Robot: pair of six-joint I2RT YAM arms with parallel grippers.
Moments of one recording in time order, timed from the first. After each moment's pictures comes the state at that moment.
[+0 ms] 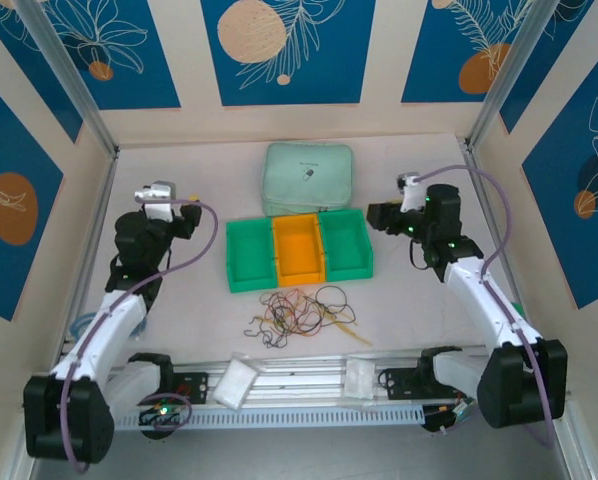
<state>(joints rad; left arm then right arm) -0.10 0.95 0.59 0.24 0.17 -0.03 0.17 1.12 0.82 -0.23 -0.42 0.19</state>
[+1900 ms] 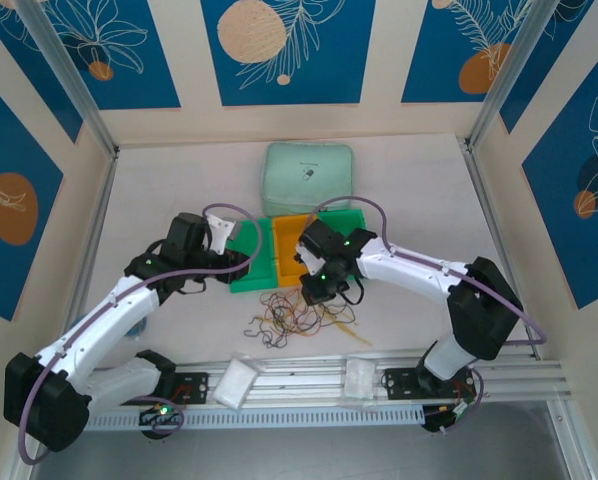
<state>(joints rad) -0.48 1.05 0.80 -0.54 0.36 -0.24 0.83 1.55 1.10 -0.85 -0.30 0.39</state>
